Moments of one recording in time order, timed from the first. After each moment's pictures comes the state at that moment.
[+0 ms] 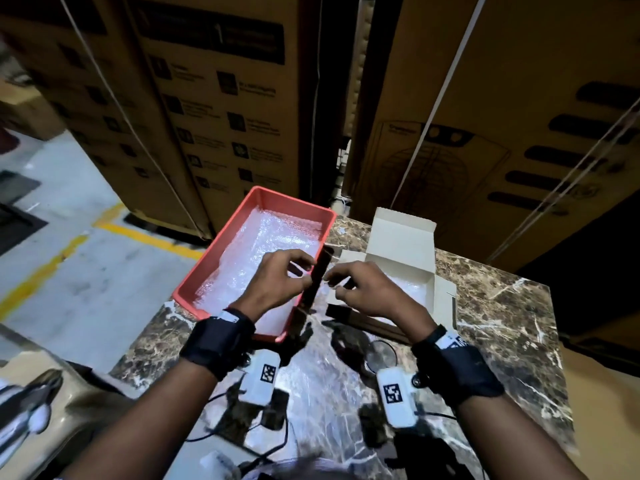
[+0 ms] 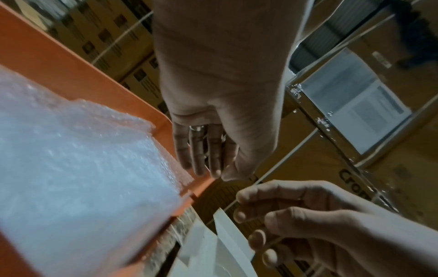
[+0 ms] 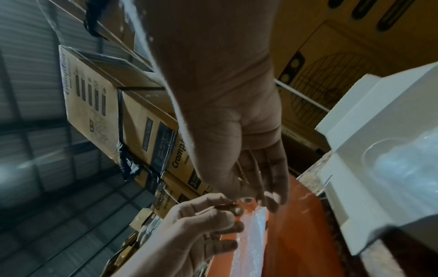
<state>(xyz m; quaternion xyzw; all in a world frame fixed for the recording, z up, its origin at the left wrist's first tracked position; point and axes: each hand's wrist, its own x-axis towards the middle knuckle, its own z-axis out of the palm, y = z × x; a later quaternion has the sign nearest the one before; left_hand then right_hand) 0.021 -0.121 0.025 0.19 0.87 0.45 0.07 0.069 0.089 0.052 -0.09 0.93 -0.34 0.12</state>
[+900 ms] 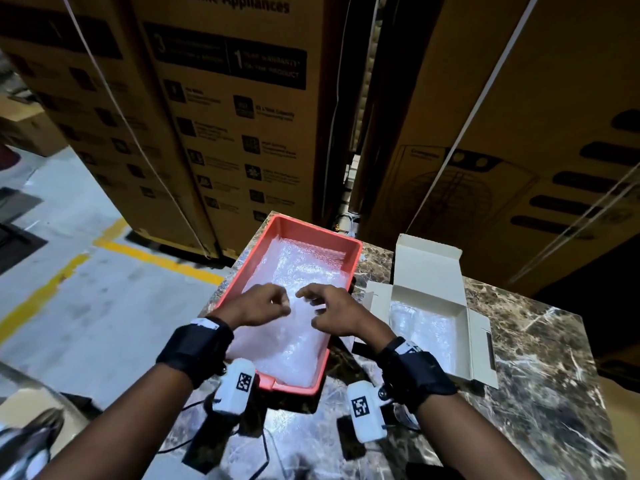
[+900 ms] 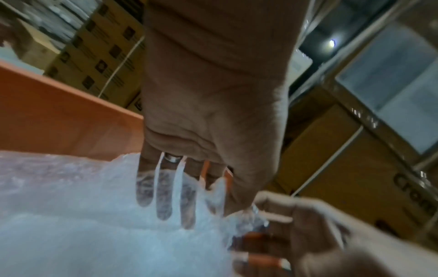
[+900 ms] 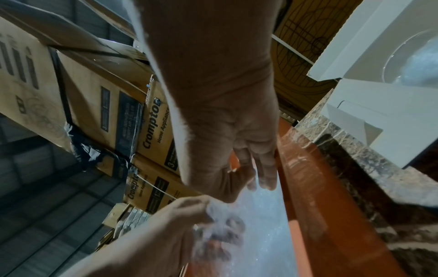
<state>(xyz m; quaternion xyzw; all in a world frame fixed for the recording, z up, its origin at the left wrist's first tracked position) -0.068 -0.207 -0.006 0.21 0.89 0.28 0.28 -0.008 0.002 0.007 -0.03 0.87 -0.43 0.22</state>
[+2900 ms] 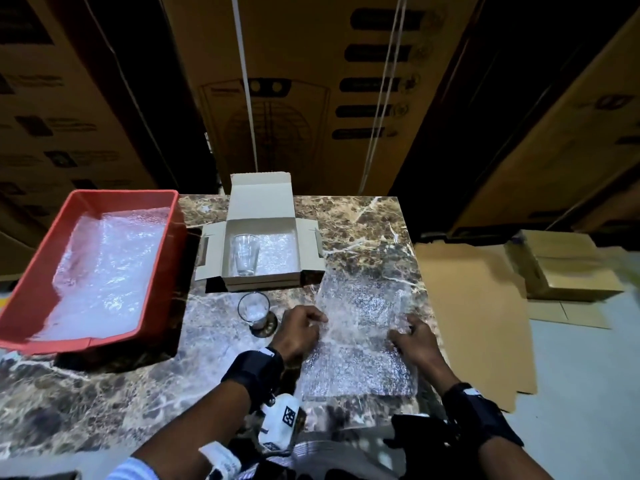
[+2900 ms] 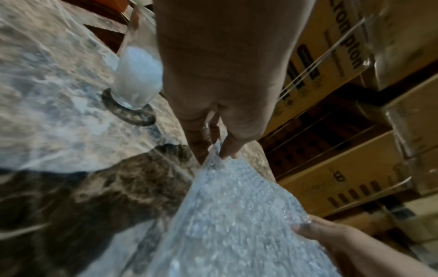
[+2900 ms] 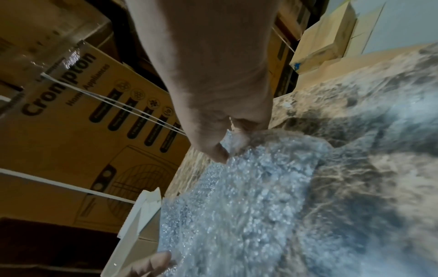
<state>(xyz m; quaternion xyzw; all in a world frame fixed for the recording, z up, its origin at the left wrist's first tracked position) 0.216 0.091 -0.080 0.28 0.80 0.42 0.32 0.394 0.295 -0.085 0.49 0.72 -0.49 -0.02</state>
